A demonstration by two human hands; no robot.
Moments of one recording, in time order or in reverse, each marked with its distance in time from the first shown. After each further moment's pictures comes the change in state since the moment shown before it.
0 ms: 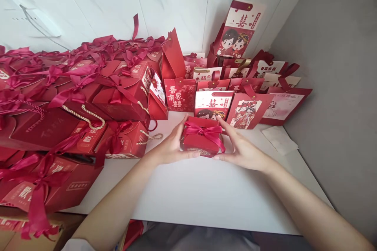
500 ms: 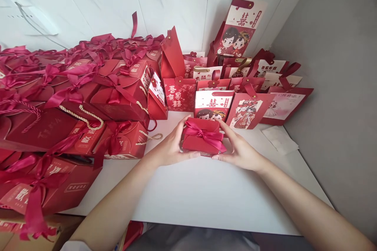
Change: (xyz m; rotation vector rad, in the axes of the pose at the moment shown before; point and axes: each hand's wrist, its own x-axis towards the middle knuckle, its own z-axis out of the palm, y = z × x) left_hand 0.000 0.006 0.000 0.079 0.018 0.060; right_hand 0.003 0.013 0.012 0.033 0.061 -0.073
